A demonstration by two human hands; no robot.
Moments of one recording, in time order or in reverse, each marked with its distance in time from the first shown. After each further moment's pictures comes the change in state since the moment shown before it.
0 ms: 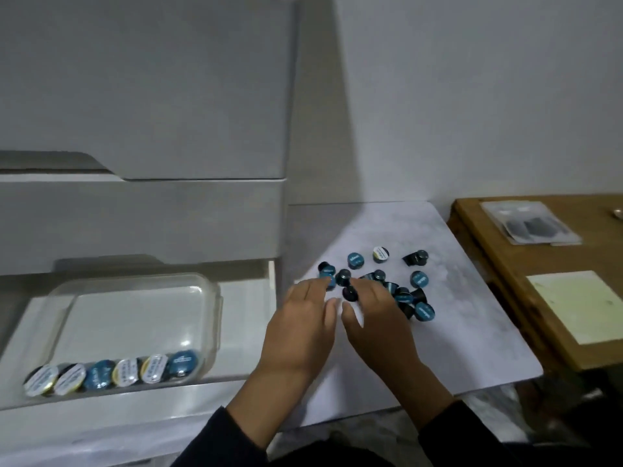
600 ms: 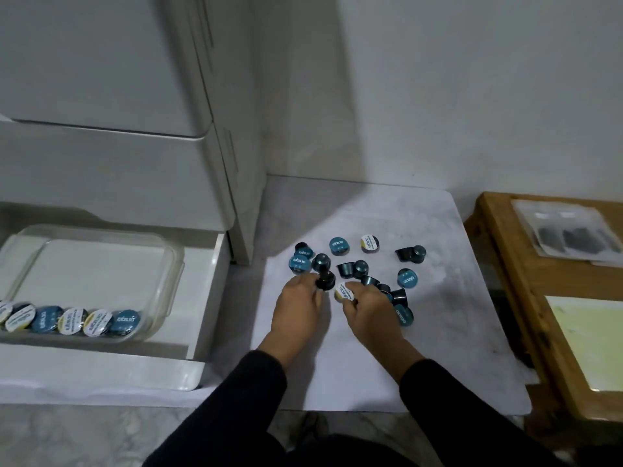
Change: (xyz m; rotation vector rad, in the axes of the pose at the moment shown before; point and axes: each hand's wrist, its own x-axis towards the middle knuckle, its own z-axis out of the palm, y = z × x) left_hand 0.052 -0.006 0.148 -0.077 -0.045 -0.331; right_hand 0.026 0.130 0.036 0.052 -0.352 0.037
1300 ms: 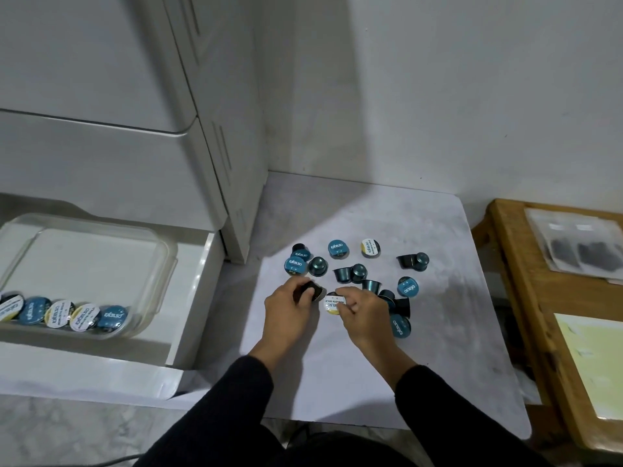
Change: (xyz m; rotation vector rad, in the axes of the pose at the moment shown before) left_hand 0.010 -0.018 0.018 -0.260 0.118 -0.194; right_hand 0.013 0.010 0.009 0.265 0.001 0.091
